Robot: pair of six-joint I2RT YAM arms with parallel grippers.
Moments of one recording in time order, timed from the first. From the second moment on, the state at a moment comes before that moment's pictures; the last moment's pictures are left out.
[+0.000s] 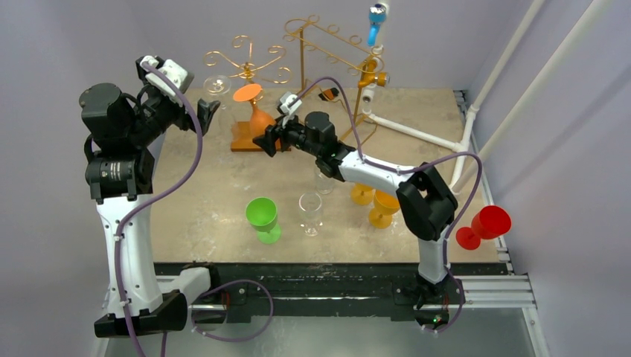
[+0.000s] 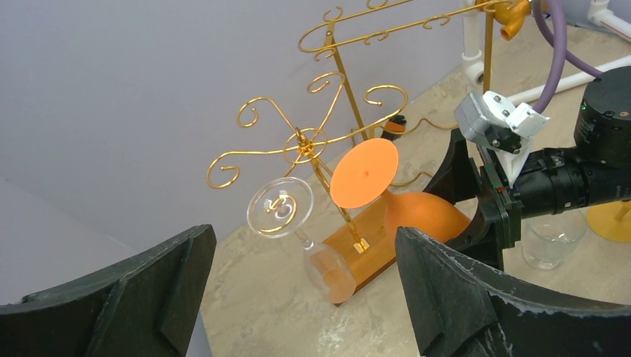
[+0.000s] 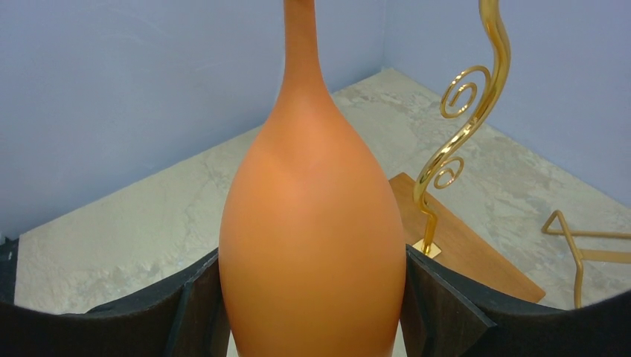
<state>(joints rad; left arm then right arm) 0.13 1.08 1.61 -0.56 0.62 0.38 0.79 1.95 1.45 0.46 -0.22 0.10</state>
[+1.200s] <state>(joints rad) 0.13 1.08 1.57 -0.53 0.61 0.38 0.80 1.91 1.33 0.63 -0.12 0.19</state>
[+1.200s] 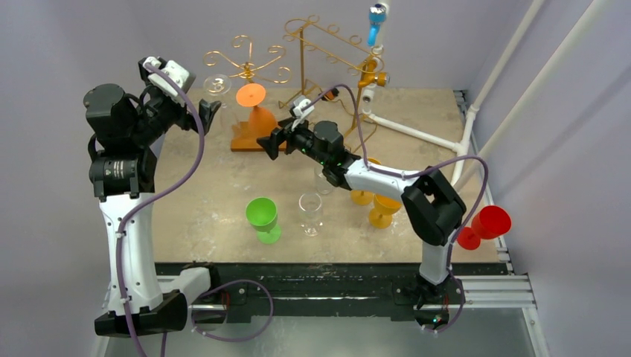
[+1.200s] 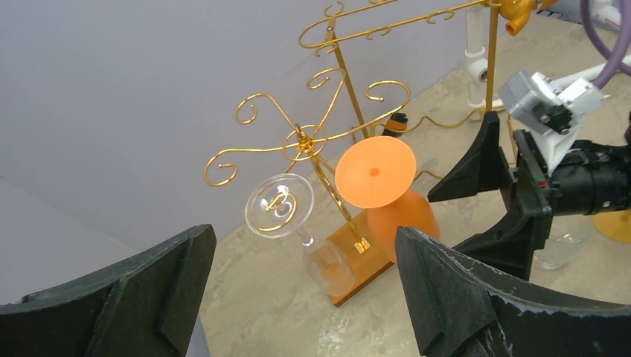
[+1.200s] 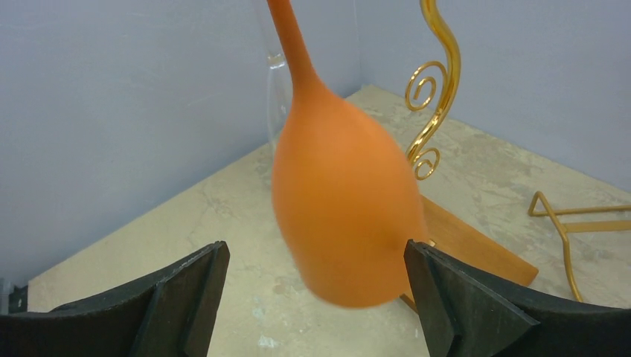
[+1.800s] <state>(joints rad) 0.13 1.10 1.48 -0.47 0.62 0.38 0.75 1.64 1.47 0.28 -0.04 0.27</state>
